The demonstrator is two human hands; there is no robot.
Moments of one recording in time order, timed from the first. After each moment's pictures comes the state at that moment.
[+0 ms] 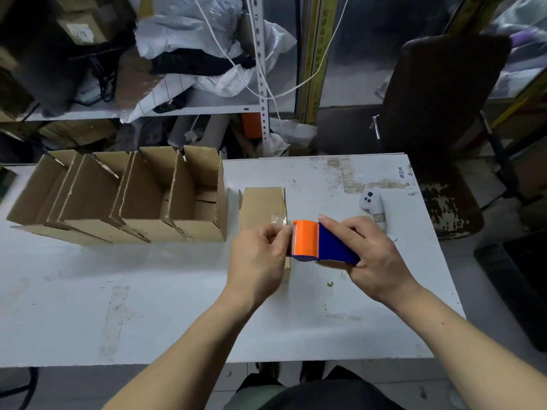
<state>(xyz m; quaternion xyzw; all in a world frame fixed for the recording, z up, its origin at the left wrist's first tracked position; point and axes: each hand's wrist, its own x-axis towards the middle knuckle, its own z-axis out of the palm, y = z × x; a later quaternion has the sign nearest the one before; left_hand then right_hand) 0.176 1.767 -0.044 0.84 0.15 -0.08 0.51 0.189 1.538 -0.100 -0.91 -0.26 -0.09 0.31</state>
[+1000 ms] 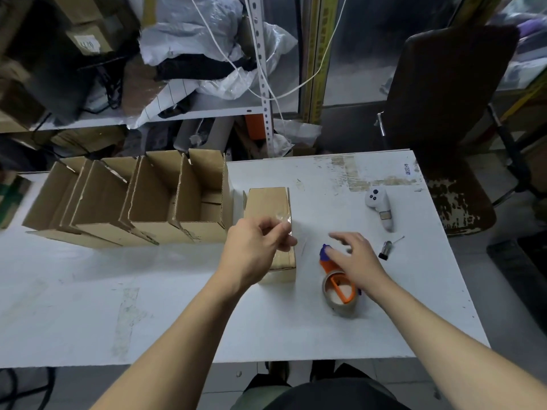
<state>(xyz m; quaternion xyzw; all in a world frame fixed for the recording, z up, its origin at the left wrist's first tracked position) 0.193 1.788 -0.049 0.82 0.11 -0.13 0.54 0.198 1.554 -0.178 -0.86 0.11 0.16 0.47</state>
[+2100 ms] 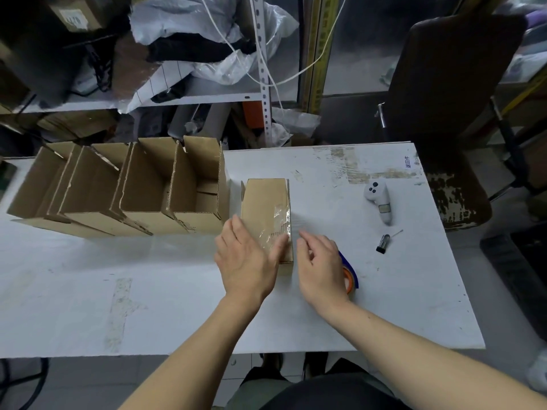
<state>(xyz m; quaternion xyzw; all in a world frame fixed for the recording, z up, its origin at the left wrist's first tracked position) 0.170 1.783 -0.147 0.96 0.18 0.01 0.23 0.163 1.646 -0.157 -0.88 0.10 0.03 0.46</state>
